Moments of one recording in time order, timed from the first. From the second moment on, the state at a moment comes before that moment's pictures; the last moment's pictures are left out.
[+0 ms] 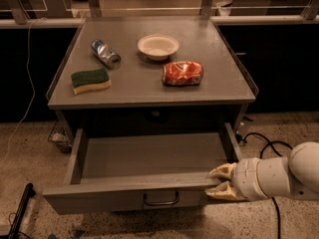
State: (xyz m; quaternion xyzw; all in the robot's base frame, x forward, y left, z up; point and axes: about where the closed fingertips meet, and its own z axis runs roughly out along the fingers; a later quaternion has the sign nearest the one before) arm 0.417 -0.158 0.663 -0.61 0.71 0.13 0.33
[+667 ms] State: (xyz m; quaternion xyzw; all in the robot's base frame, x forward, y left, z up) arm 0.417 -0.158 0.663 -0.61 0.71 0.13 0.33
